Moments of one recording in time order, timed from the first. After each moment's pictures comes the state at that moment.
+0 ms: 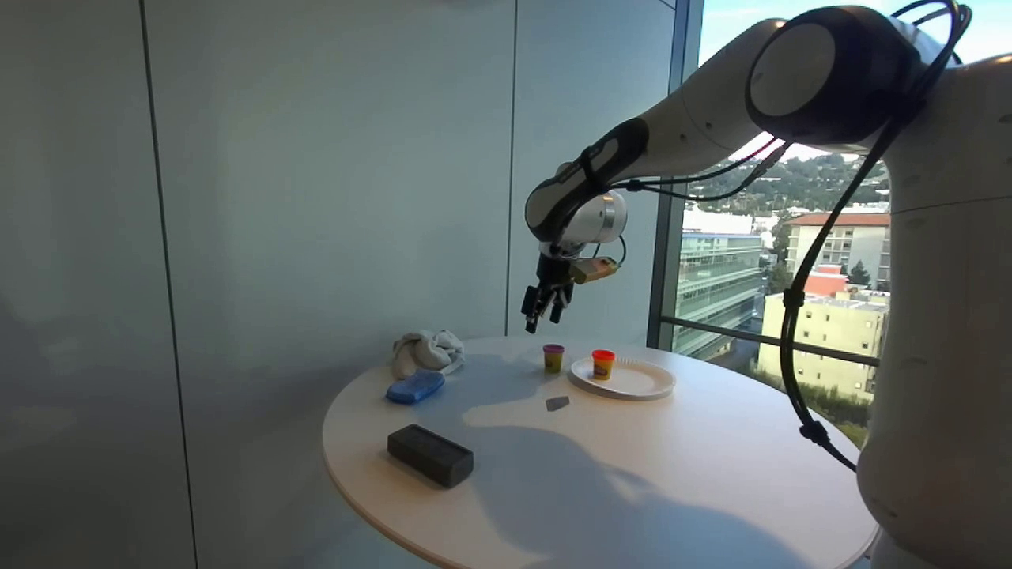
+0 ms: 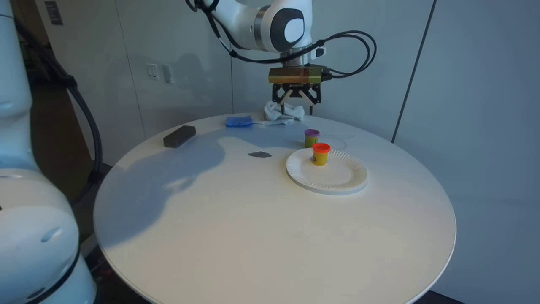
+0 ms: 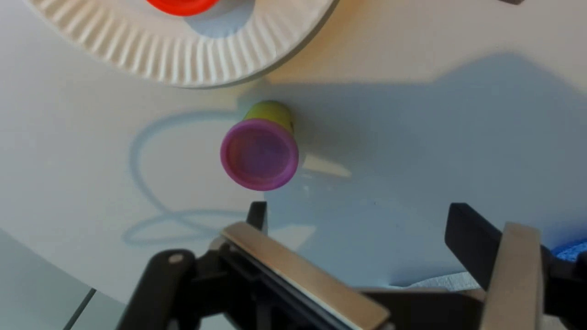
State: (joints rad) arm -0.19 0.13 -0.09 -1.92 0.03 2.32 -0.47
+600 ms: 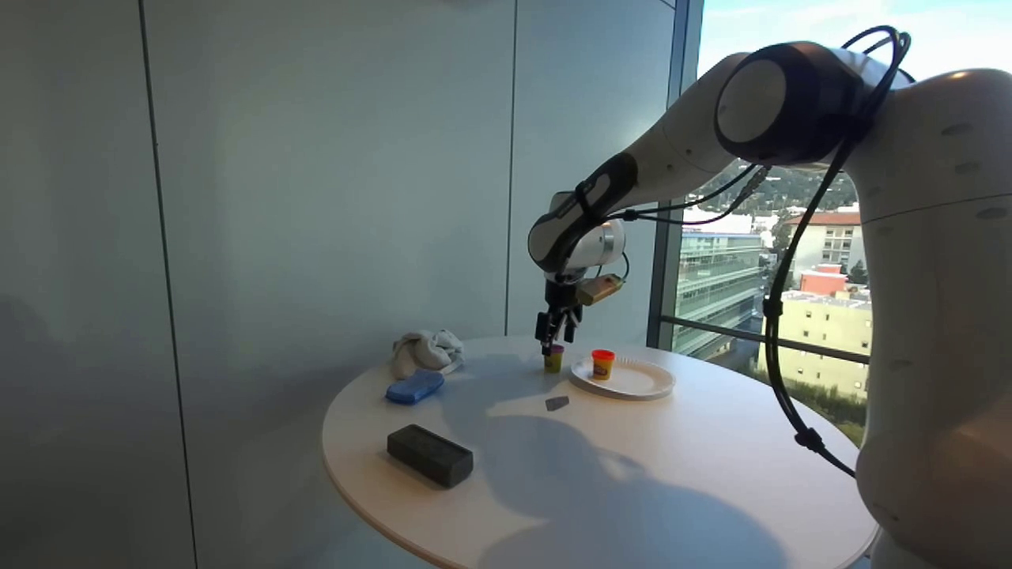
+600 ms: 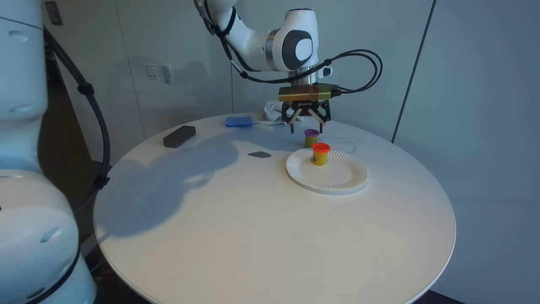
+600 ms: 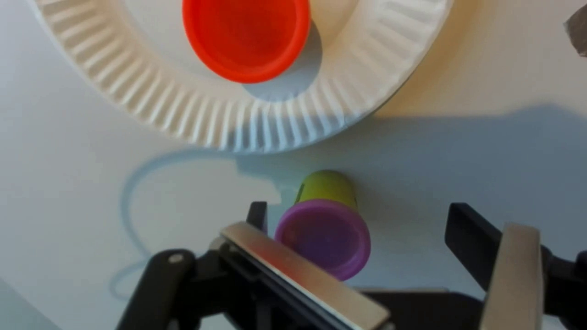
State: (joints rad) arm -0.19 0.23 -0.13 -1.90 -0.09 2.32 -0.43
